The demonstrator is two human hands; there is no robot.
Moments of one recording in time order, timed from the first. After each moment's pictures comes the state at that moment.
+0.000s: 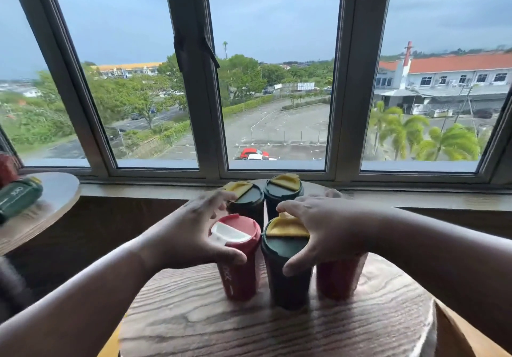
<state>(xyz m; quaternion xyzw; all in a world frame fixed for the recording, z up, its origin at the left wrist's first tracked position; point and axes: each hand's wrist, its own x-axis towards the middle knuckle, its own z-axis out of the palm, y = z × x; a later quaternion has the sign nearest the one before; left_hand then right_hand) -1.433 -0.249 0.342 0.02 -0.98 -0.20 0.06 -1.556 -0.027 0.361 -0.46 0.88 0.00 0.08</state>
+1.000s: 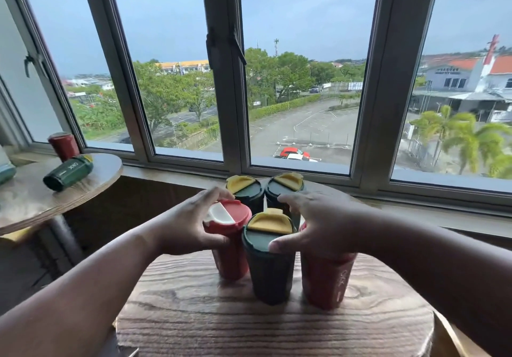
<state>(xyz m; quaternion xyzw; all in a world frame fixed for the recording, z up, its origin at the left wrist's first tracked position) -1.447 -0.245 0.313 0.10 -0.95 -0.28 0.09 -1.588 -0.006 0.360 -0.51 0.85 -0.06 0.09</state>
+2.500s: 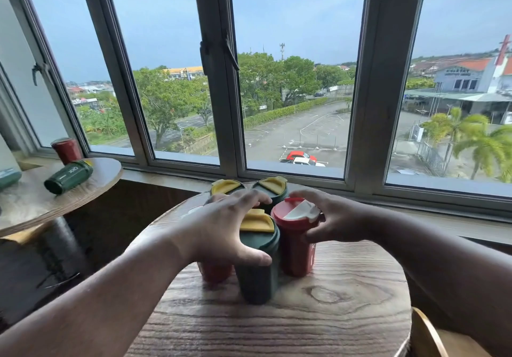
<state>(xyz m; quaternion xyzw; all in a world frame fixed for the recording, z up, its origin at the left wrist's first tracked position) -1.479 -0.135 0.348 0.10 -0.99 -0.10 0.09 -1.690 0.019 0.313 -0.52 0.79 -0.27 0.17</state>
